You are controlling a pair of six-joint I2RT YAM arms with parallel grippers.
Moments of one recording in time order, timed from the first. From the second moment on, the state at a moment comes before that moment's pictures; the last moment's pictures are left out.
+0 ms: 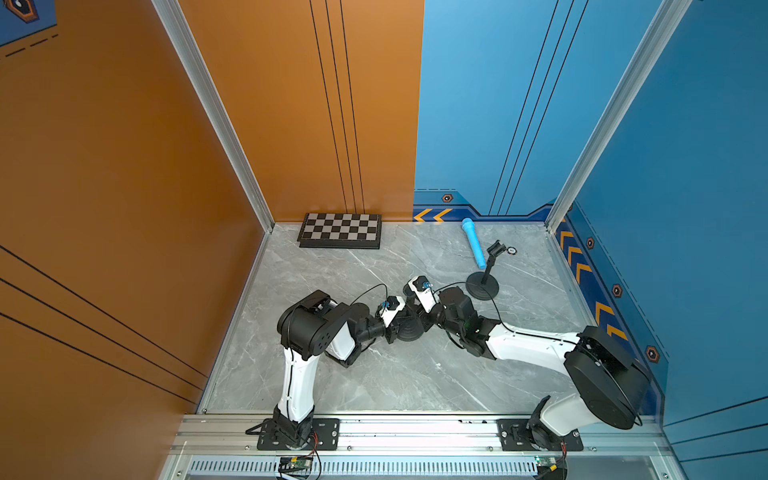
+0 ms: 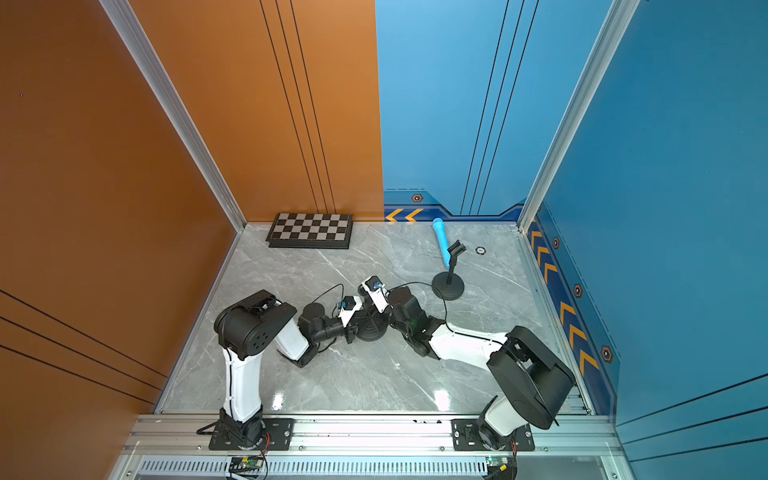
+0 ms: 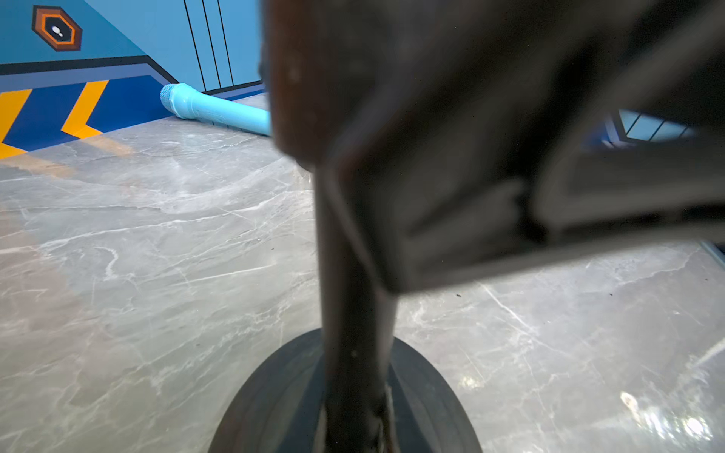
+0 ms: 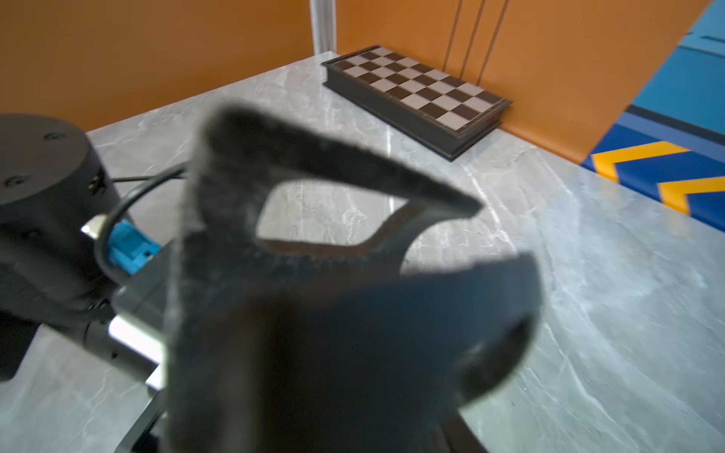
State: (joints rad) left arm -0.51 2.06 0.49 1.37 0.62 0.04; right arm 0.75 1.53 0.75 0.35 -0.13 -0.06
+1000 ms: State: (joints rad) left arm -0.49 2.09 0.49 1.39 0.63 0.01; right arm 1.07 1.67 0.88 0.36 0.76 0.27
